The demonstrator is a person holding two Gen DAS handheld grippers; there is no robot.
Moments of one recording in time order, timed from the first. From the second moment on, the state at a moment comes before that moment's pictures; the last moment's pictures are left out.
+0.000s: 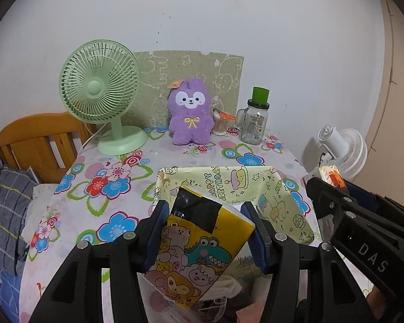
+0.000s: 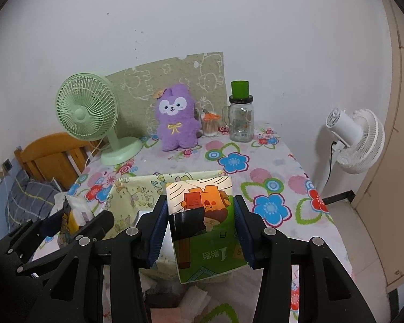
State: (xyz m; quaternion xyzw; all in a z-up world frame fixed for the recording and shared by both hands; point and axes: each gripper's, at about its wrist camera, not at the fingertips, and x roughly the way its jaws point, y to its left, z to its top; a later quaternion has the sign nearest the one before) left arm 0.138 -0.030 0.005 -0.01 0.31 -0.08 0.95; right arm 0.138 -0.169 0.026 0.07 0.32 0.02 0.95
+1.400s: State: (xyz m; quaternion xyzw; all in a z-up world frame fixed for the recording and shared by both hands) left arm 0.220 -0.038 -0.045 -0.02 0.37 -0.06 0.93; right arm 0.227 -0.149 -0.021 0.06 0.36 0.05 0.93
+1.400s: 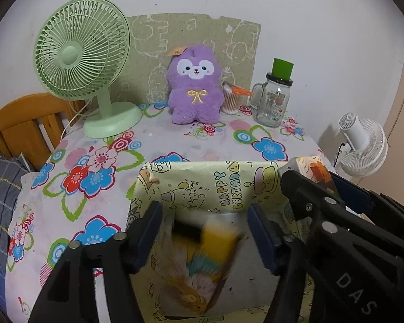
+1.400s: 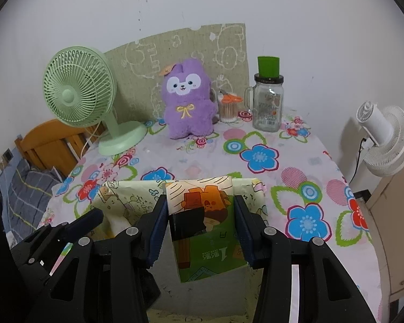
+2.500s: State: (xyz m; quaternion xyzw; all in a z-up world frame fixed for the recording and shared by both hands) left arm 0.181 -0.040 -0.021 -0.01 0.34 -0.06 0.94; right arm 0.191 -0.144 0.003 0.05 0.33 0.04 0.94
